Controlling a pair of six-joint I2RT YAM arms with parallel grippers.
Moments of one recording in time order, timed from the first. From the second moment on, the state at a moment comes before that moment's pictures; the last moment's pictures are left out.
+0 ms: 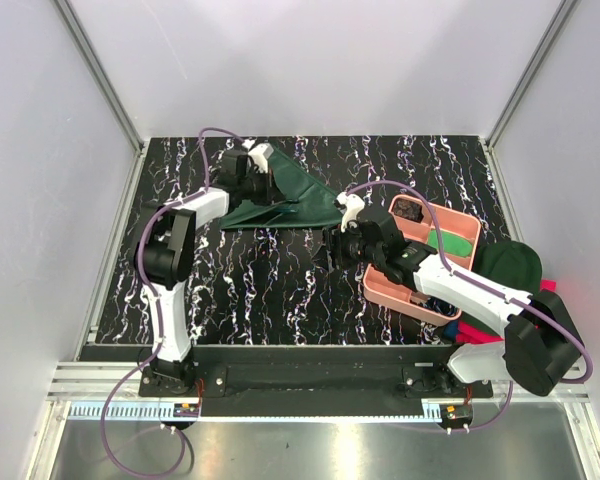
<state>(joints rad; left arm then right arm) -0.25 2.05 1.38 0.03 0.53 -0.25 0.69 1.32 0.85 -0.07 -0.23 0.38</state>
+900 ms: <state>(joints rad) -0.35 2.12 1.42 -0.02 0.54 -0.20 0.69 1.35 0.84 -0.07 -0.23 0.40</state>
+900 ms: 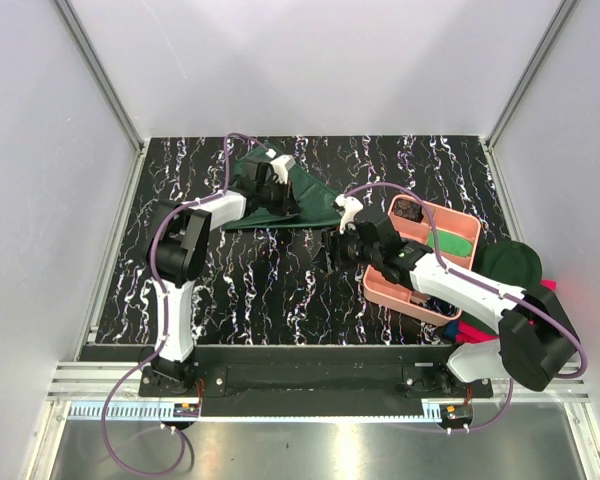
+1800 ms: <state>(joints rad) -0.38 2.17 1.45 -0.03 0.54 -0.19 0.69 1.39 0.84 -0.07 -0.23 0.41</state>
